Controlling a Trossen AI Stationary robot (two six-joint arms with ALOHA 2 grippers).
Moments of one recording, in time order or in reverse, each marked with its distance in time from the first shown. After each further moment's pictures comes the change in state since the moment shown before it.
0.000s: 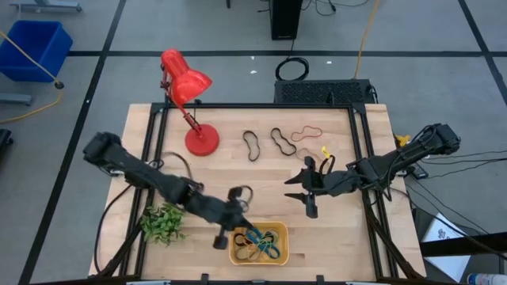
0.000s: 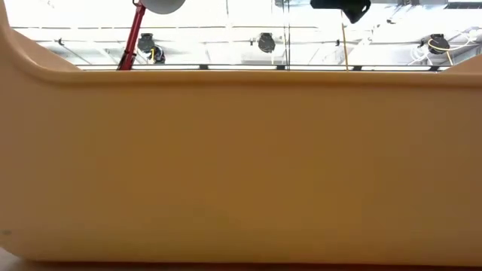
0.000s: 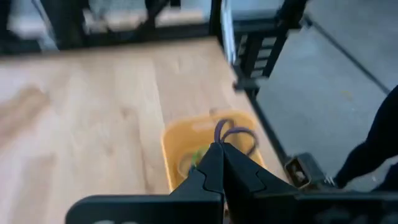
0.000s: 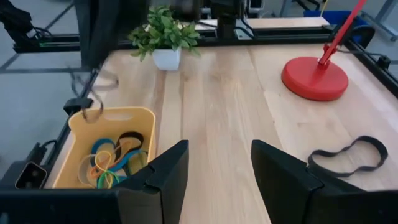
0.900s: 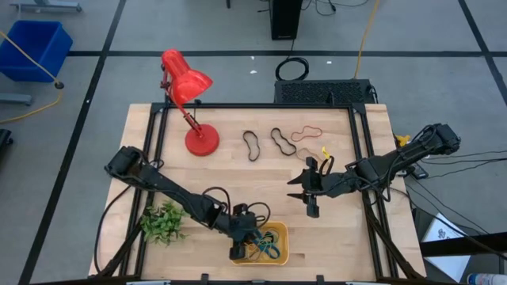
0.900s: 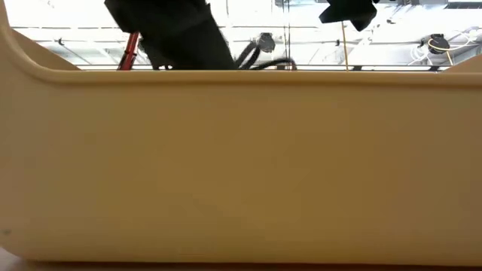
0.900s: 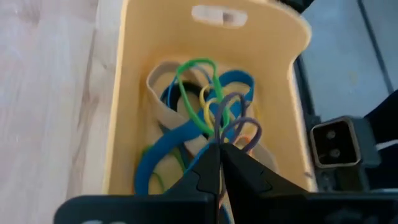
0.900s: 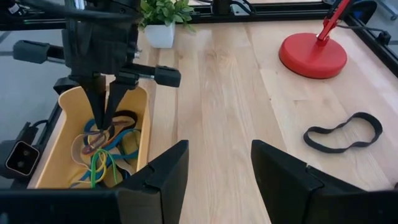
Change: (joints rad) left arm -0.013 0.323 -0.001 0.059 0.071 -0.338; right arm 0.001 0.000 0.000 -0.094 -0.002 0.038
